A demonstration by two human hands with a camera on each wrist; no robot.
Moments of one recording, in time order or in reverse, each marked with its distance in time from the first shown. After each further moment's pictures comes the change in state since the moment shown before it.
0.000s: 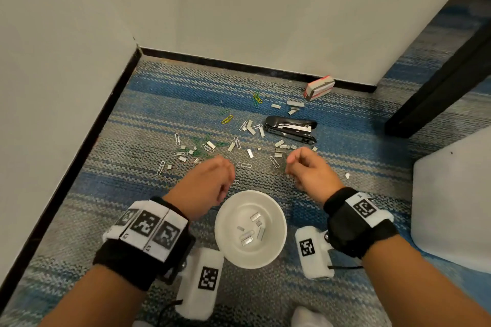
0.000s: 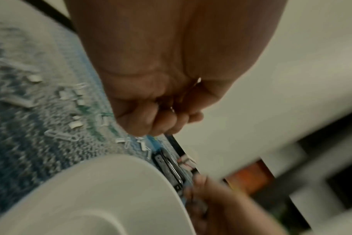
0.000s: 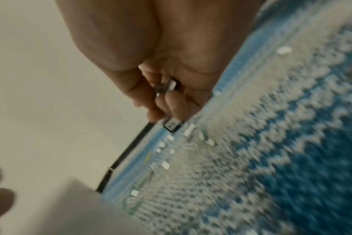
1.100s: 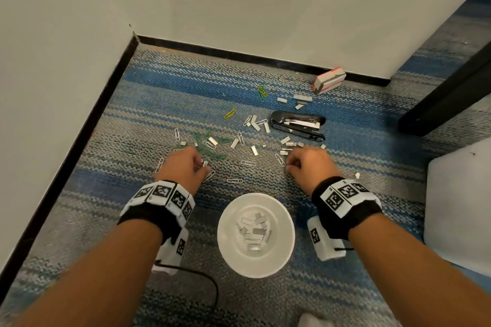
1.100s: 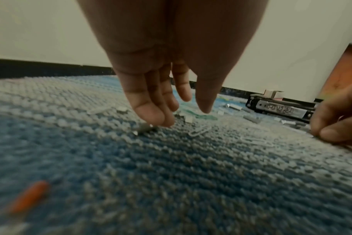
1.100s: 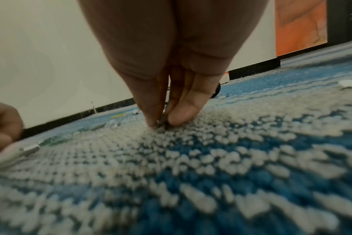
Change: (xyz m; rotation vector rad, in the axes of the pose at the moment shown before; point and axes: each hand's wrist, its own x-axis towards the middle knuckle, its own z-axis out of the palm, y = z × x) left_hand 0.070 -0.066 -0.042 0.761 0.342 0.022; right_hand 0.033 0.008 0.008 -0.795 -0.025 -0.066
